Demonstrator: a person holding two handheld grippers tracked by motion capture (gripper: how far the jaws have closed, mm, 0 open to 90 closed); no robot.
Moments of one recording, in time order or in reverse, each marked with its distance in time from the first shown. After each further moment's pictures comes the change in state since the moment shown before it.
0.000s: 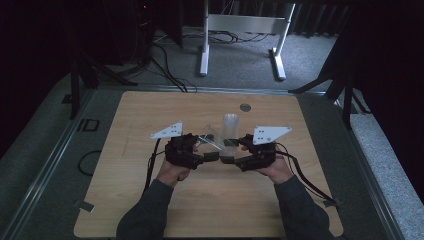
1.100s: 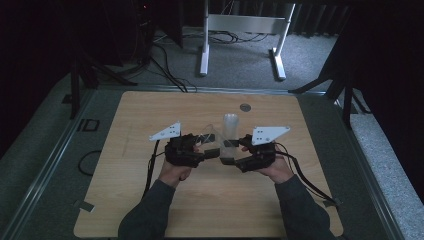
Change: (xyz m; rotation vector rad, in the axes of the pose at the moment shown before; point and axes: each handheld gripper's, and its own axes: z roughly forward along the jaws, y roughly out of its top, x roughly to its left) left arm 0.000 -0.002 0.000 -0.052 0.018 0.006; right arm 0.000 0.000 0.001 0.032 0.005 -0.003
